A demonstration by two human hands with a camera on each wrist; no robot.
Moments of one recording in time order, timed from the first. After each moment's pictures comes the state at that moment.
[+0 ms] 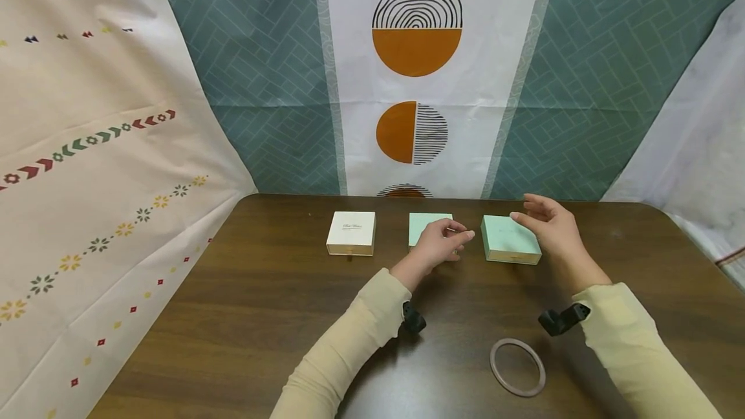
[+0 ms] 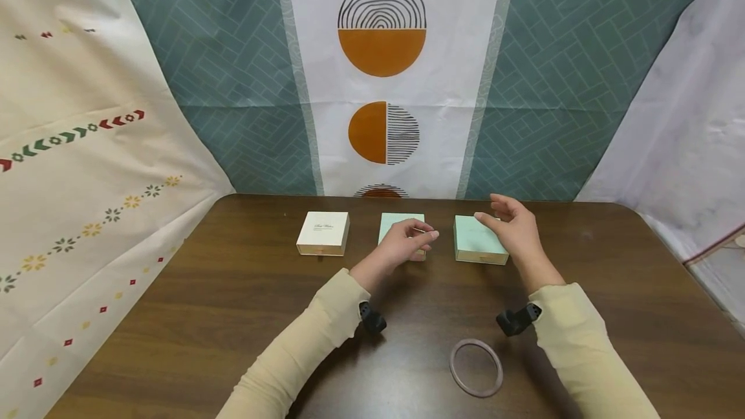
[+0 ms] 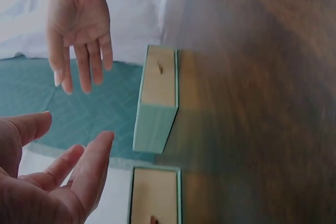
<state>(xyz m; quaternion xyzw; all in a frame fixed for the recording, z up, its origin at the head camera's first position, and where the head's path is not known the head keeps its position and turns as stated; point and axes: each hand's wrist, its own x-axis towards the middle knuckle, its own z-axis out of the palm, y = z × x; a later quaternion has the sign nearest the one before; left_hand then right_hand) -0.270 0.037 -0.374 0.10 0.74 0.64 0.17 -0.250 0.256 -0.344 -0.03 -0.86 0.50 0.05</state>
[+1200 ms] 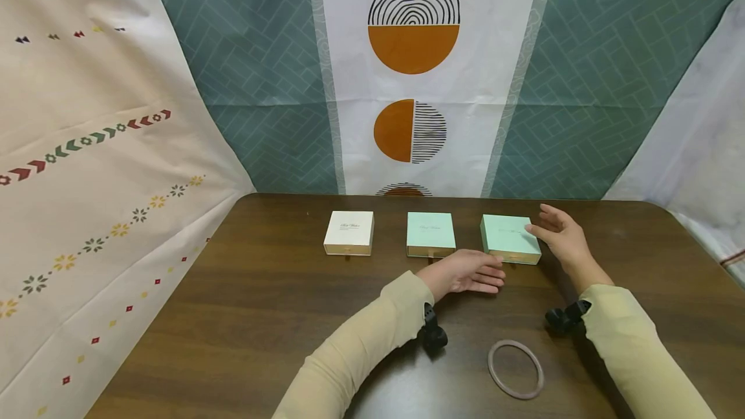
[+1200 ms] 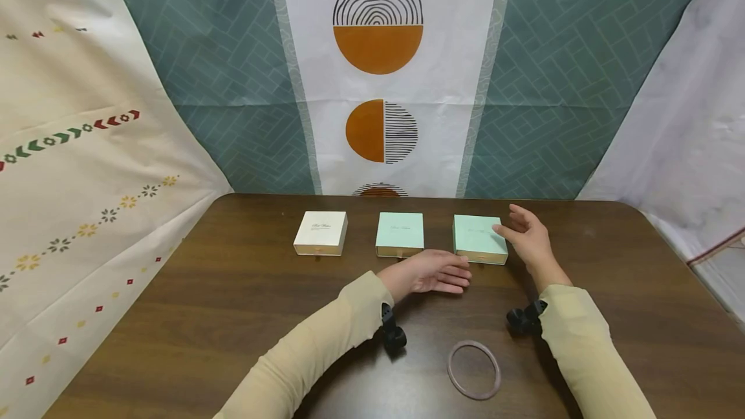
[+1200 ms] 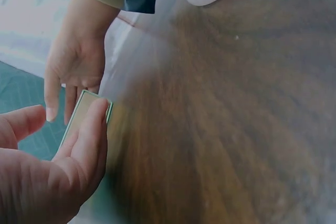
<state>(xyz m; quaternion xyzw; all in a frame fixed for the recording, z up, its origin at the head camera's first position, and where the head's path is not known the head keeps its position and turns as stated) -0.266 0.090 -0.407 0.00 0.61 0.68 0.40 -0.273 0.302 -0.402 -0.03 -0.84 0.55 0.04</state>
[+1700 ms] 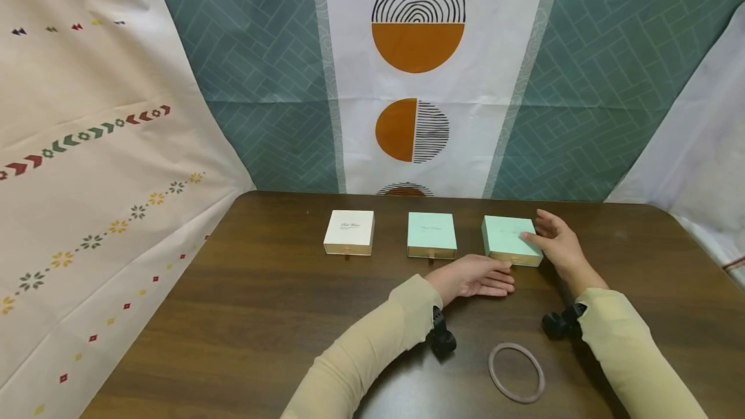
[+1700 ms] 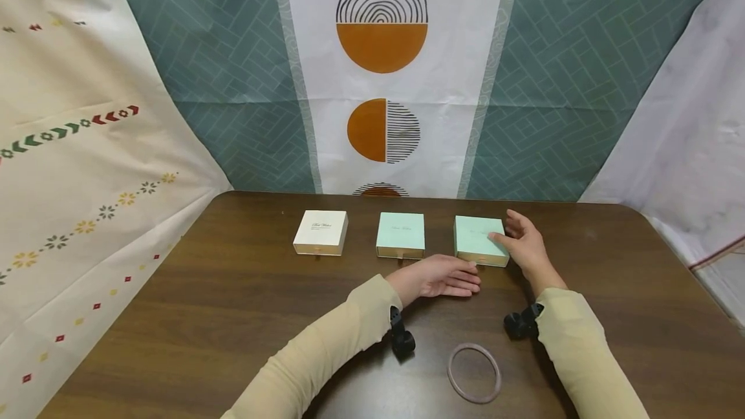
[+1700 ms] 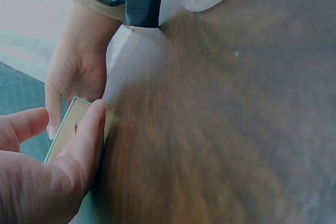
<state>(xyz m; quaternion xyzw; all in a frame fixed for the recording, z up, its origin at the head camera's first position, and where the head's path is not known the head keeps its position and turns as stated) -0.266 0.102 -0.415 -0.01 0.58 0.70 0.41 -0.278 0.300 -0.414 -0.02 -0.84 0.55 -0.01</state>
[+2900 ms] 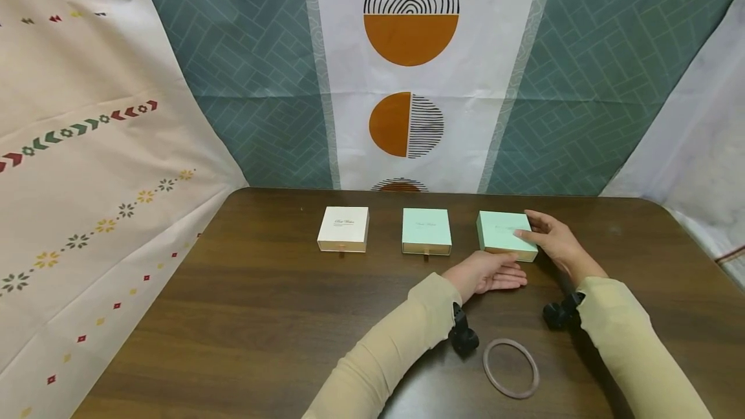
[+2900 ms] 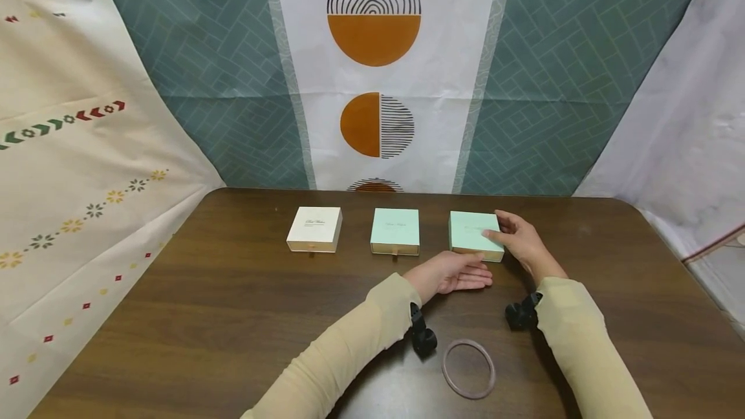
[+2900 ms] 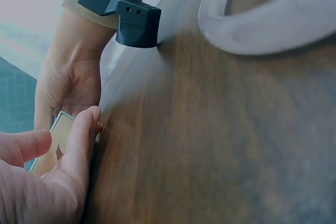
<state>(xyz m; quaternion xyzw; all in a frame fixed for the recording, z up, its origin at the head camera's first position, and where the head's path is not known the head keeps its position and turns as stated) -0.267 0.140 -0.422 -0.09 0.53 0.74 0.39 -0.289 0.312 -0.412 0.02 -0.84 0.53 -0.09</state>
